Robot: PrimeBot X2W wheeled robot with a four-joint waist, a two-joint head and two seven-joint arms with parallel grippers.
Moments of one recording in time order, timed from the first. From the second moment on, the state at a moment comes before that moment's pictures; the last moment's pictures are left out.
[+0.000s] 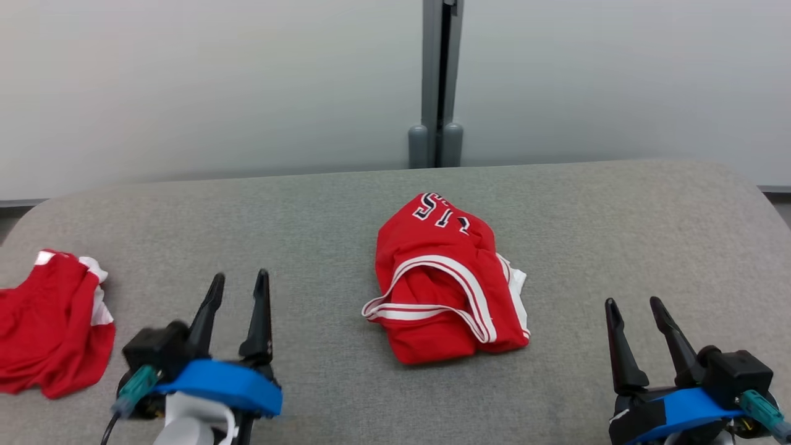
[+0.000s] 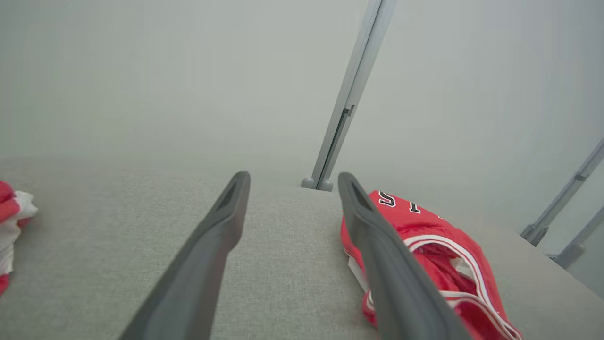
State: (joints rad) left arm -0.19 0.20 -0.33 0.35 -0.57 -0.02 -0.25; right arm -0.03 -0.05 -0.03 0.20 0.18 0.13 -0.21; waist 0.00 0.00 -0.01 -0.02
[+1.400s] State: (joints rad) left arm 0.03 0.19 -0.18 0.30 -0.32 0.00 -0.26; right arm 0.01 -0.05 -0.04 0.20 0.18 0.13 -0.15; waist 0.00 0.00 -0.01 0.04
